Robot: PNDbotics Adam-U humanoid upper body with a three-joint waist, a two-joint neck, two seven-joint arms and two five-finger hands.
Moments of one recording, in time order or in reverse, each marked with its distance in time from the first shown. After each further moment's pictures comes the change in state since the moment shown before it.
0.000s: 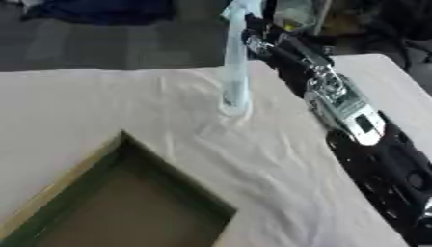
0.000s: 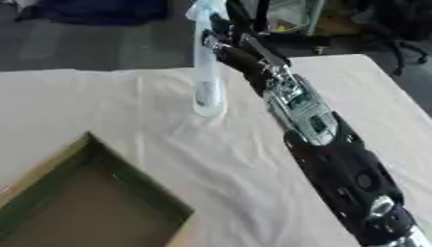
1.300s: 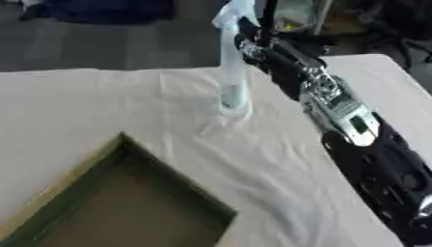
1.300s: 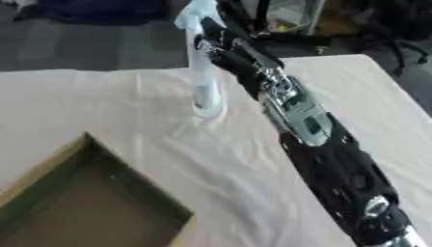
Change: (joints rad) left arm -0.006 0.000 0.000 0.000 -0.003 -0.008 -0.007; right arm -0.018 0.001 0.006 0.014 0.007 0.017 0.063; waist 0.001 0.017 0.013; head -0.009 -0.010
